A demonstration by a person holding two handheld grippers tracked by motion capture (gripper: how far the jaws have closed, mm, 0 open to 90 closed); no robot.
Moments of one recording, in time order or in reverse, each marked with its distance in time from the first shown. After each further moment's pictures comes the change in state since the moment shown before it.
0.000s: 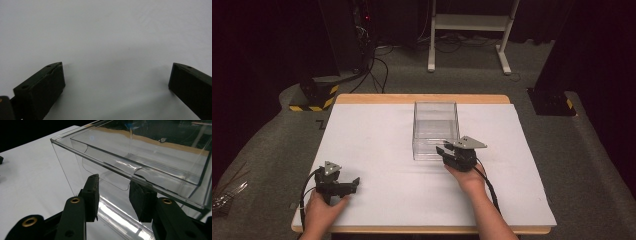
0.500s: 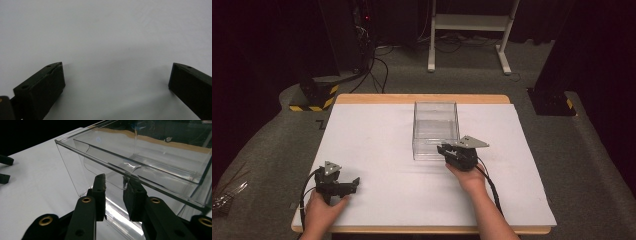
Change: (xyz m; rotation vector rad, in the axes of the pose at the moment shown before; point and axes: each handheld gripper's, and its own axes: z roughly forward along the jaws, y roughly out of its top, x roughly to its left) left arm 0.000 0.000 0.000 0.000 0.000 0.000; right arm -0.007 -0.002 0.000 -0.013 0.055 0.011
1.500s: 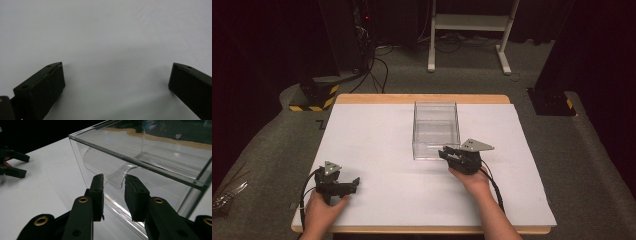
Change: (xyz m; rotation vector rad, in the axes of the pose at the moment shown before) left arm 0.000 0.000 0.000 0.000 0.000 0.000; right arm -0.004 -0.009 -0.010 -0.011 0.083 -0.002
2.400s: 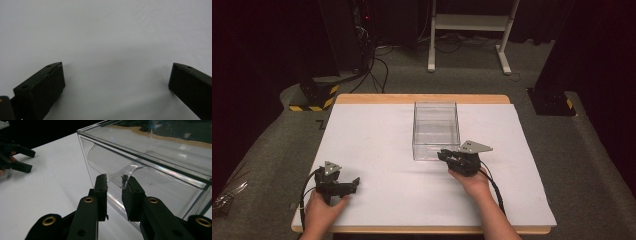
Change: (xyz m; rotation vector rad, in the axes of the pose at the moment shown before) left arm 0.000 0.000 0.000 0.000 0.000 0.000; right arm 0.004 -0.002 0.000 0.016 0.032 -0.027
